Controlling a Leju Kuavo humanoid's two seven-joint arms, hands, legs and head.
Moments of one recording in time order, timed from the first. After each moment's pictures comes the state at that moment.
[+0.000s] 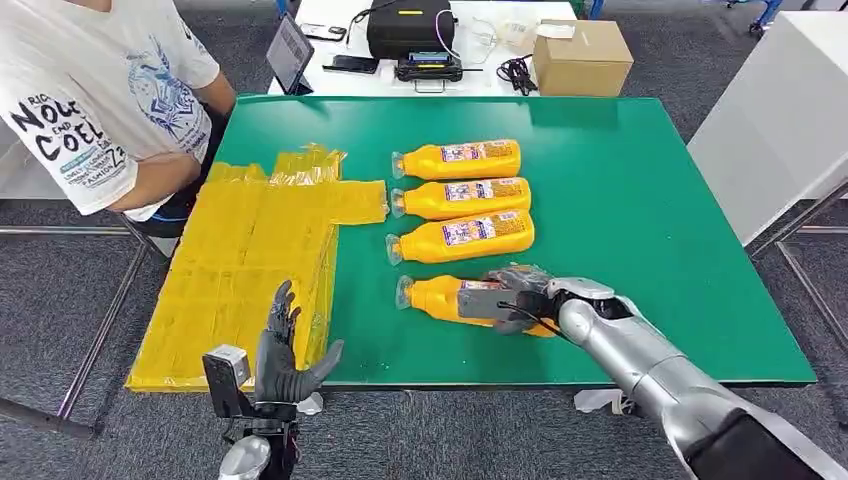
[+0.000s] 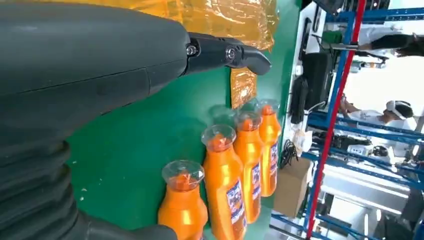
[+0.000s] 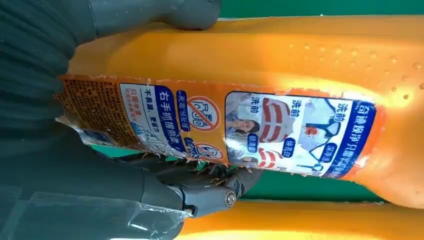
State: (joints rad) left arm -0.02 -0.30 -0.09 -1.14 0.01 0.15 -0.53; right arm -0.70 -0.30 0.93 -0.86 0.43 0.41 -0.03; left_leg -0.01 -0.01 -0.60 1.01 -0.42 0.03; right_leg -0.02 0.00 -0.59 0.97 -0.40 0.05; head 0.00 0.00
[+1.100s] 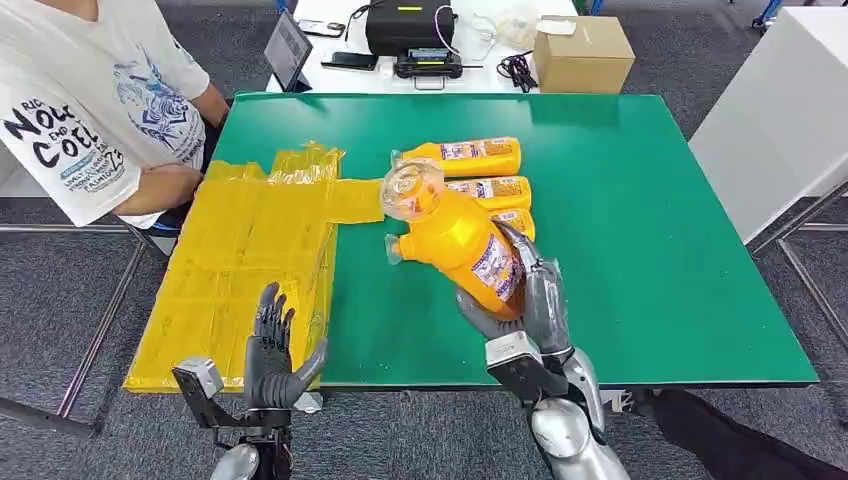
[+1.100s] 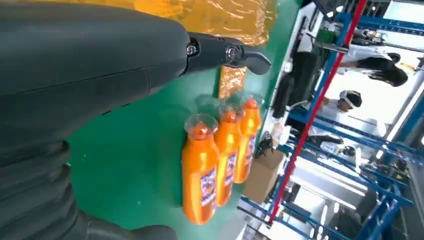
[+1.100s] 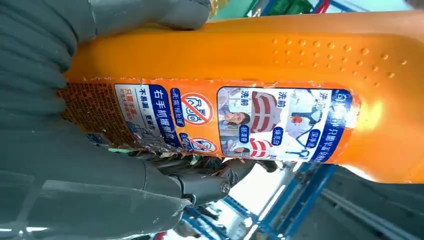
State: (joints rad) left arm 0.03 -0.30 -0.08 -1.24 0.17 0.07 -0.53; right arm -0.05 0.04 0.36 -1.63 0.46 -0.31 -0.53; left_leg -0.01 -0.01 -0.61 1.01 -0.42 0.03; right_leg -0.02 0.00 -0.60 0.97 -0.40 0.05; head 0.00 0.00
